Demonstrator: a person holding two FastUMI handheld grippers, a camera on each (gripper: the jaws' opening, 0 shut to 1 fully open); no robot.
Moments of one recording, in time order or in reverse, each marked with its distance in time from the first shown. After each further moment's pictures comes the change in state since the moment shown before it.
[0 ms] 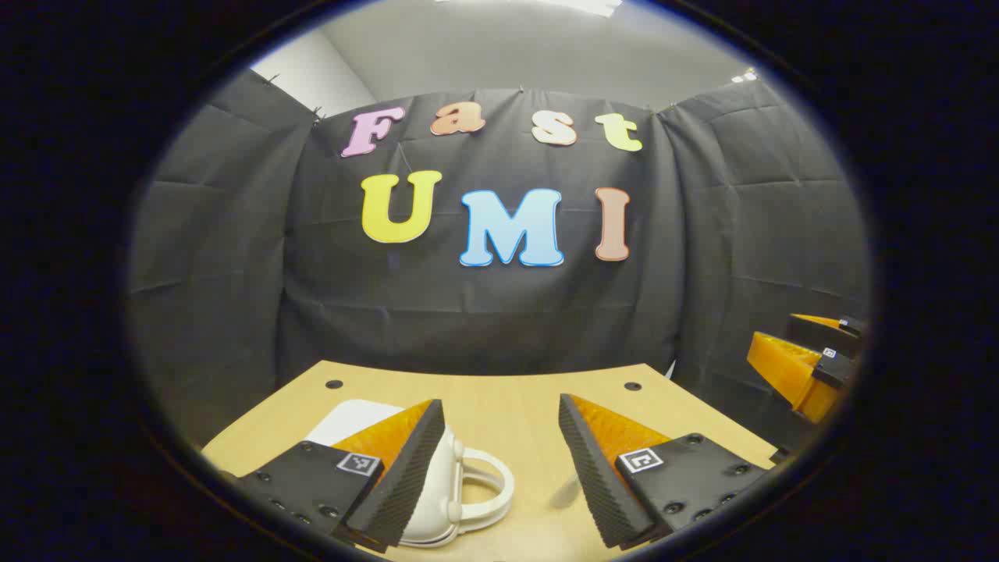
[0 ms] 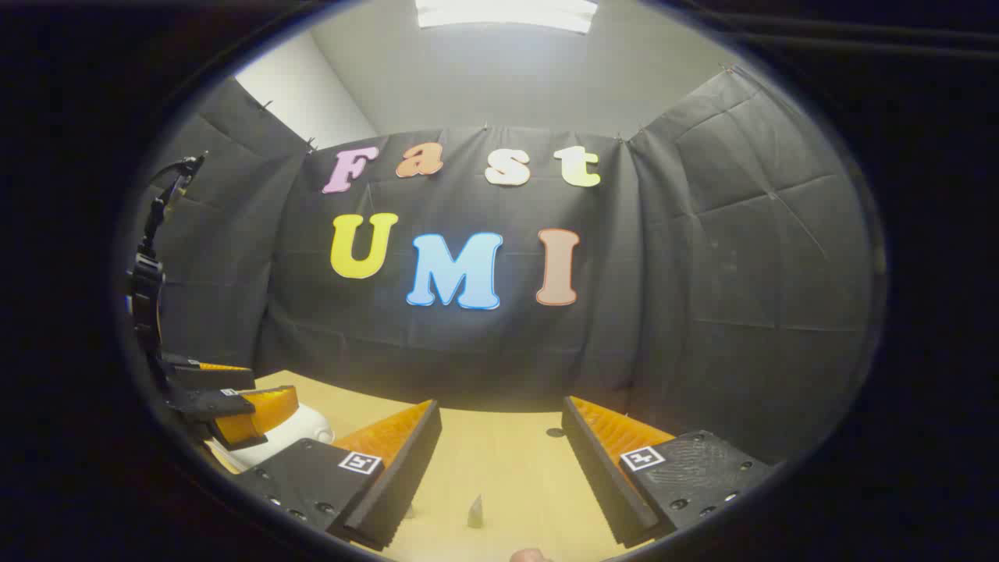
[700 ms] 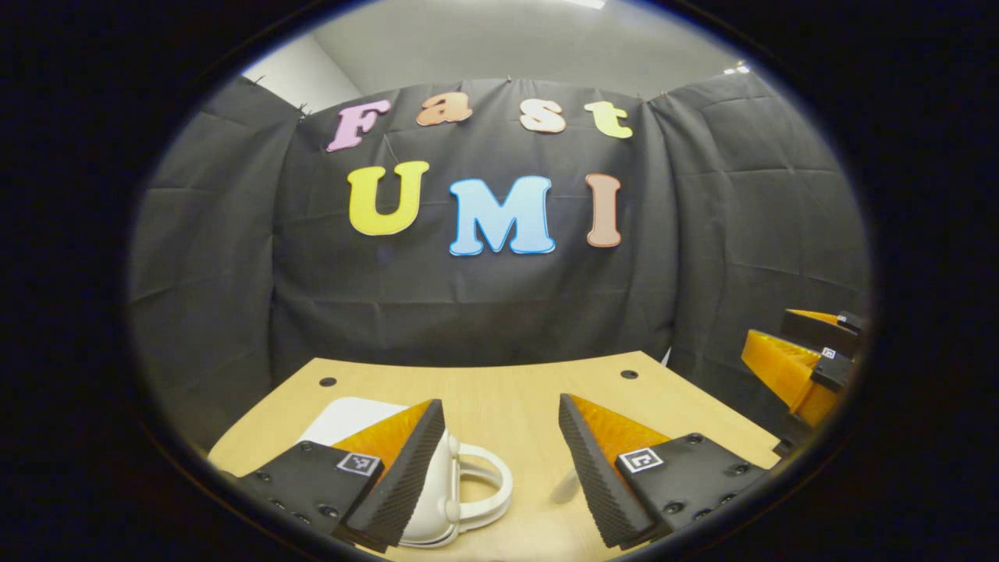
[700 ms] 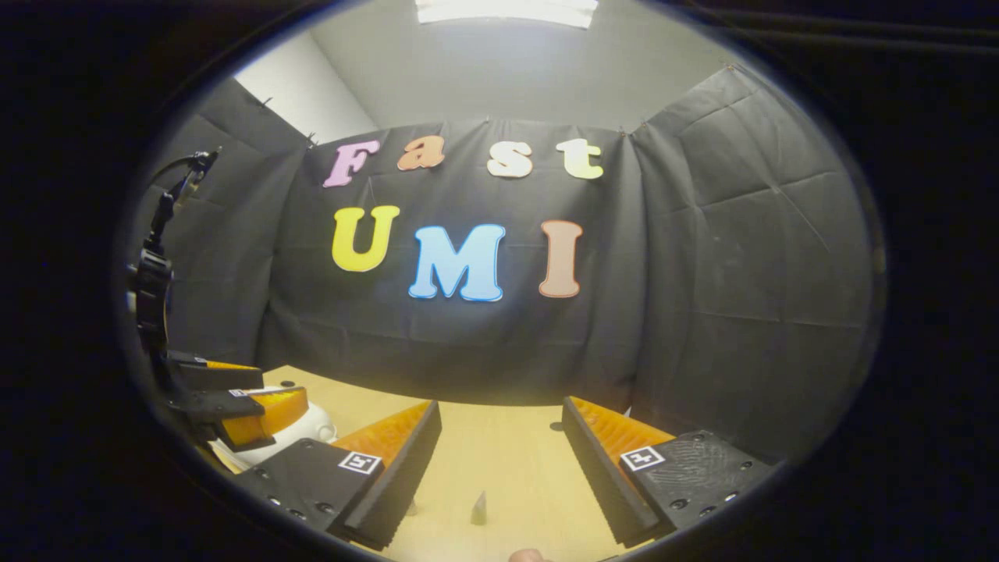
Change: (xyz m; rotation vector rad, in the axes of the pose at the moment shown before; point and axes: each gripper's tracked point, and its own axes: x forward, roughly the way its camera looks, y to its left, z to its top) left arm 0.010 -0.010 -0.002 0.019 0.037 -0.039; right arm 0.005 0.004 0.000 0.010 0.003 0.011
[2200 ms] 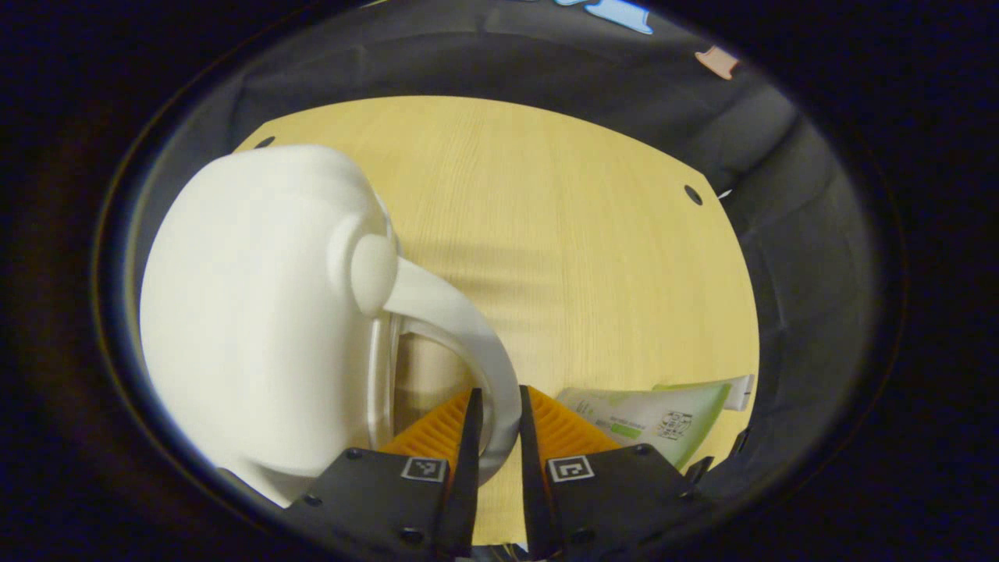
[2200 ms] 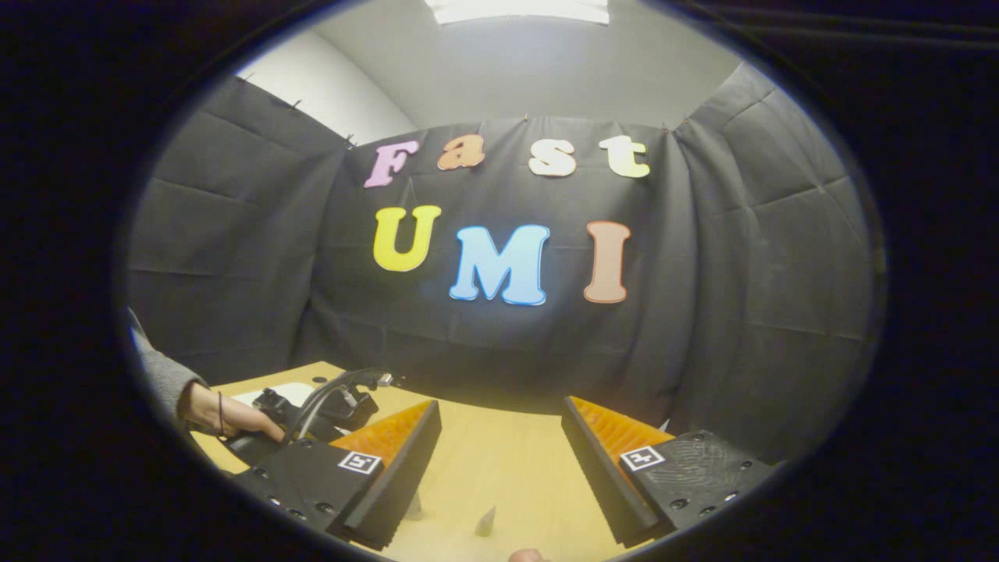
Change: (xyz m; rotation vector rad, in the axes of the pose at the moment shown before) left arm 0.142 0.010 -0.254 -0.343 1.056 0.003; right arm 0.029 0.013 0.008 -0.020 -0.015 0.208
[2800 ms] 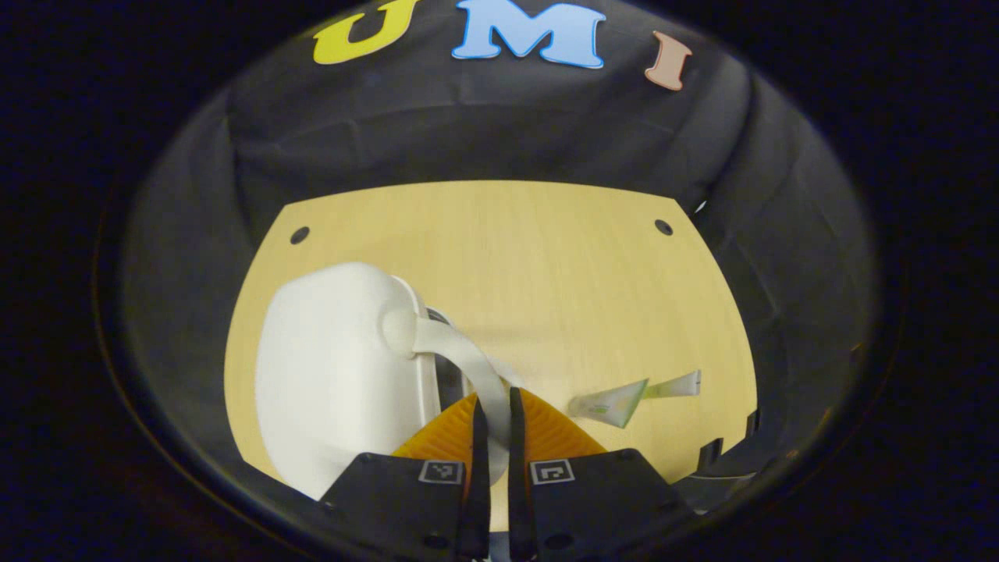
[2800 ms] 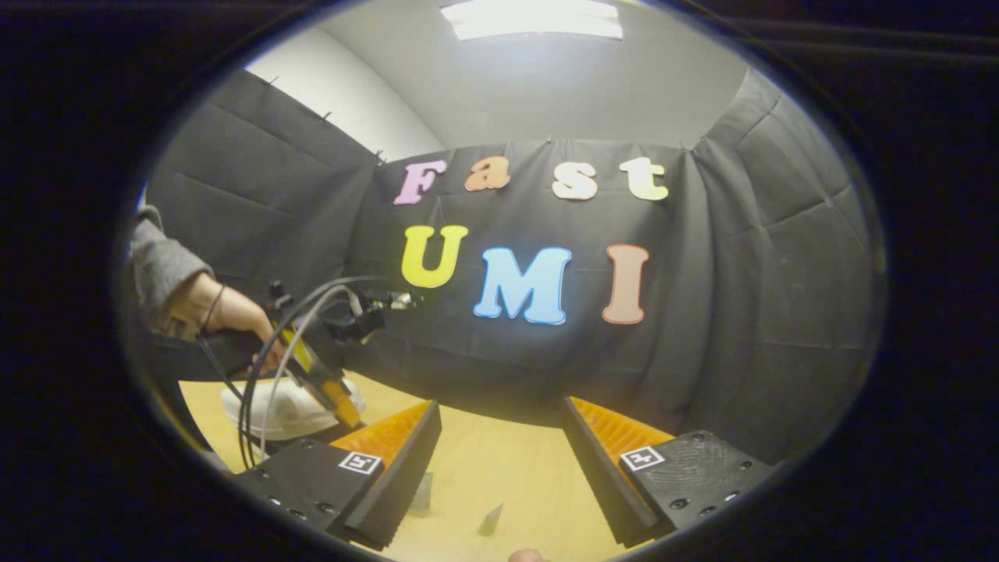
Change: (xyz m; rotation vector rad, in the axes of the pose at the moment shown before) left arm -0.199 0.022 0.072 0.218 -0.214 0.104; right arm -0.033 0.018 0.001 -0.043 -0.069 0.061
